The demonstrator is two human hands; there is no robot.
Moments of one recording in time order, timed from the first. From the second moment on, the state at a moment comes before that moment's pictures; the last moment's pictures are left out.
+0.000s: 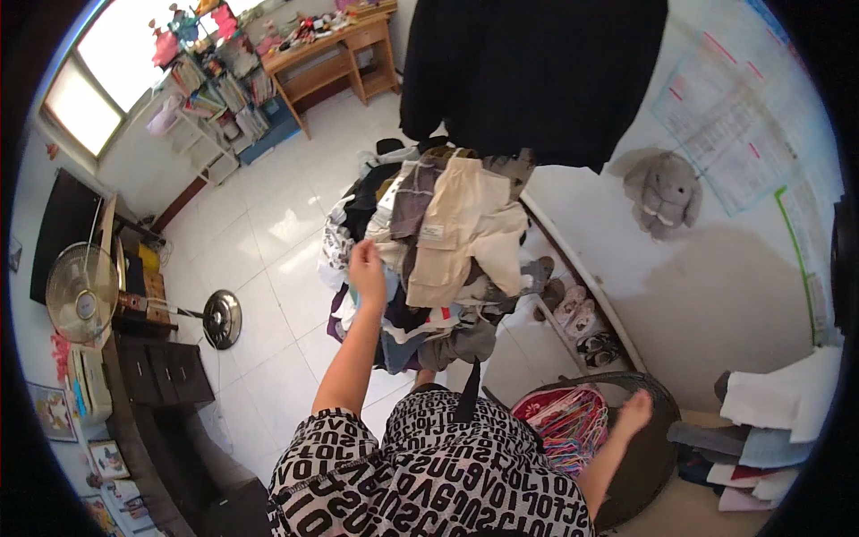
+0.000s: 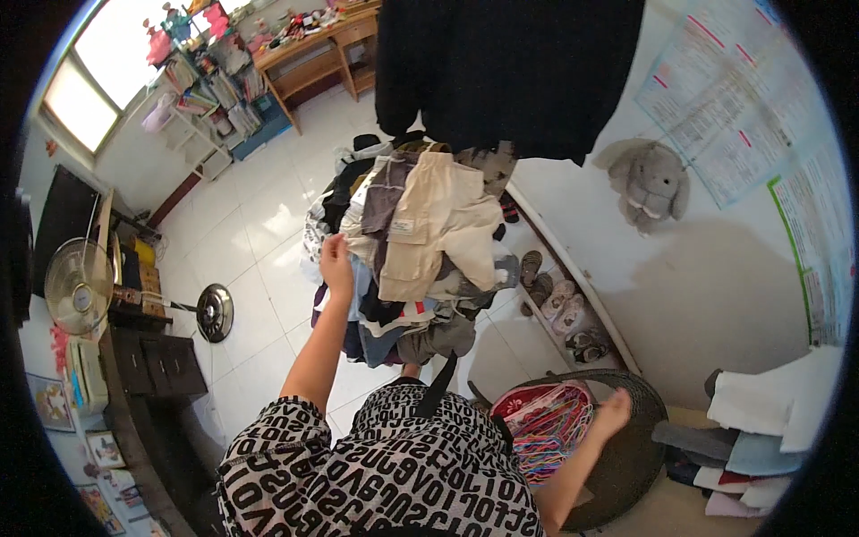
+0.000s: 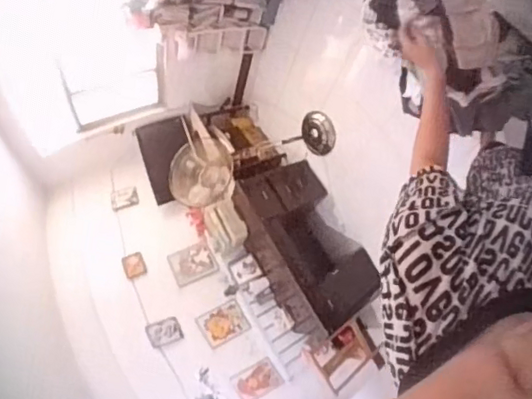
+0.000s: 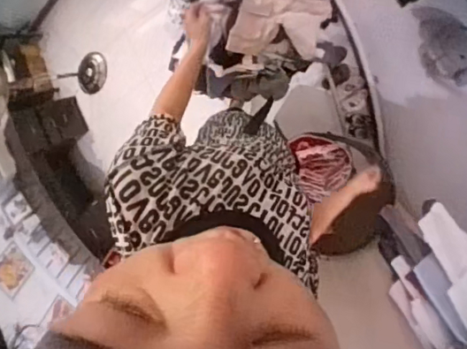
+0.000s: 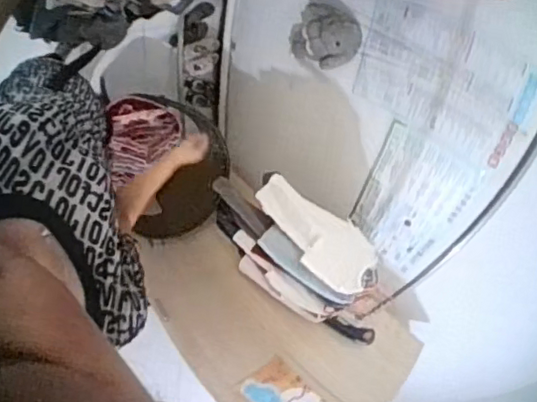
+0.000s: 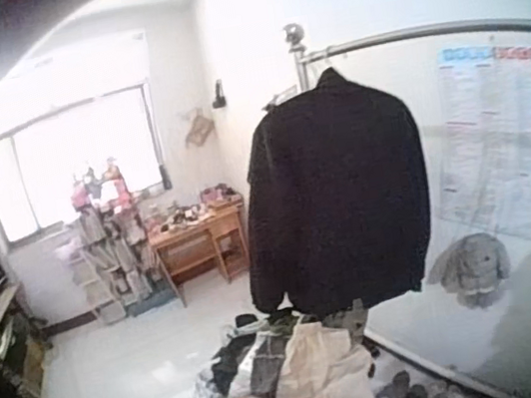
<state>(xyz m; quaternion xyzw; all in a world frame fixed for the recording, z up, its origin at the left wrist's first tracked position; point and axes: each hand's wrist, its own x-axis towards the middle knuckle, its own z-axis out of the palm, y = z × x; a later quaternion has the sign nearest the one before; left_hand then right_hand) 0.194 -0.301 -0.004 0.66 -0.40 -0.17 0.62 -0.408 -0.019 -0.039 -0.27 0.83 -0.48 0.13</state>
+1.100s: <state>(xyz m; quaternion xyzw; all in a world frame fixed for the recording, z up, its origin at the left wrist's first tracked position) 0.105 -0.255 0.074 0.19 -0.30 -0.82 0.45 -0.109 -0.184 0.077 -0.13 0.31 -0.60 0.72</state>
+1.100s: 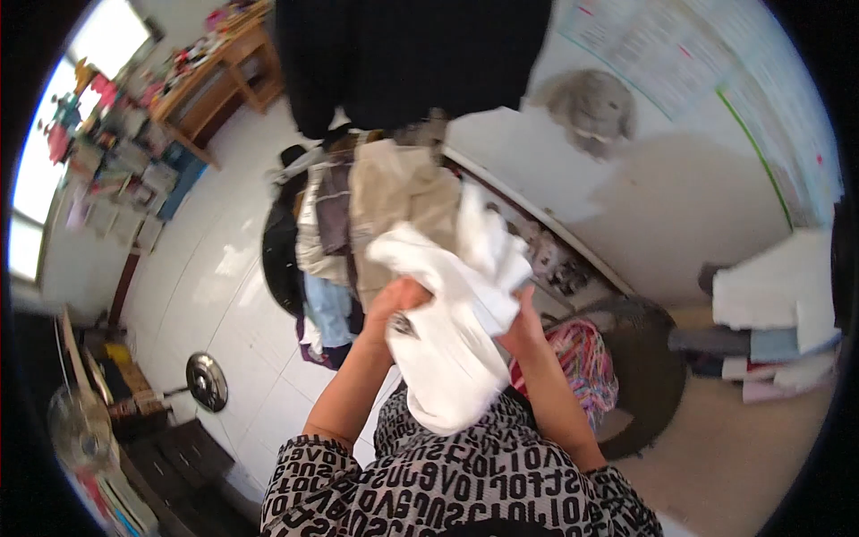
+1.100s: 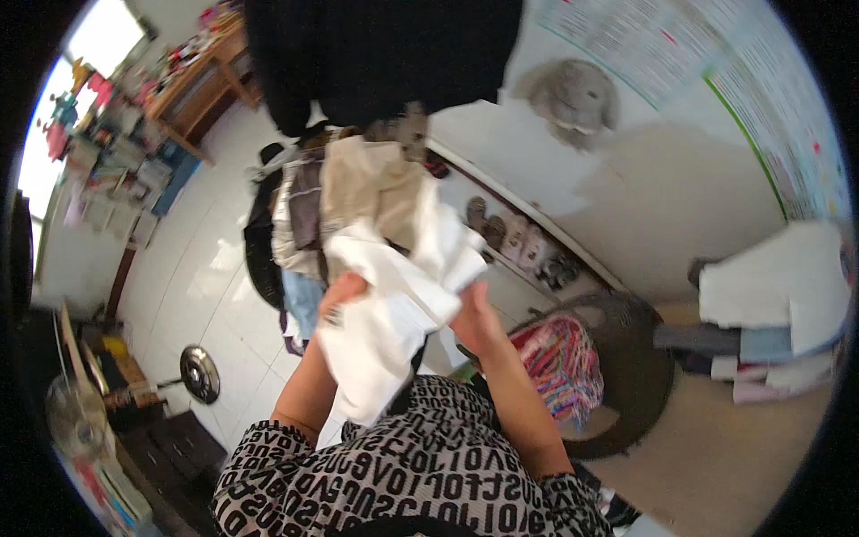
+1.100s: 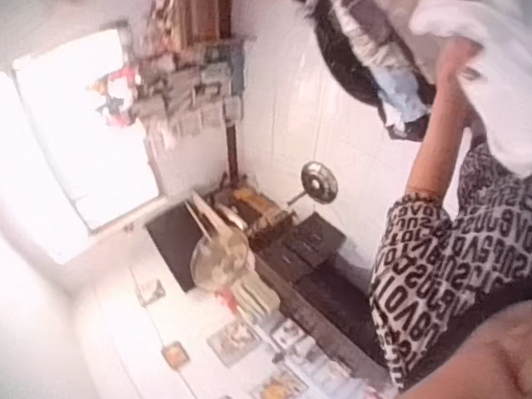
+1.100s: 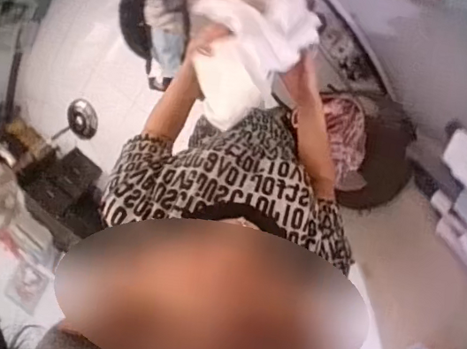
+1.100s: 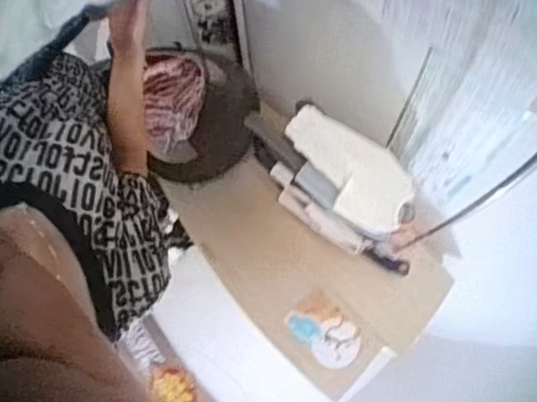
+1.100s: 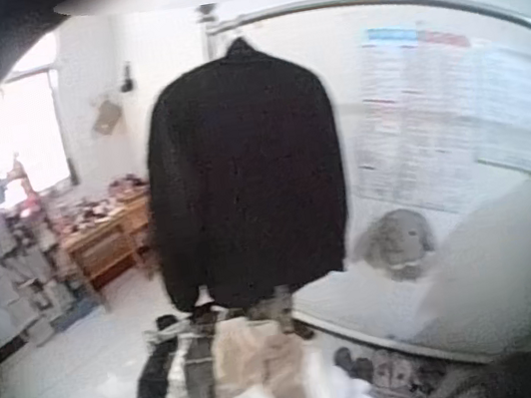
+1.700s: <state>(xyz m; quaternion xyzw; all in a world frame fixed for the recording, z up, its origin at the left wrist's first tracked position) -0.069 -0.229 0.092 0.29 -0.31 -0.81 0.41 -0.246 -0.086 0.088 -0.03 0.34 -0.84 0.43</state>
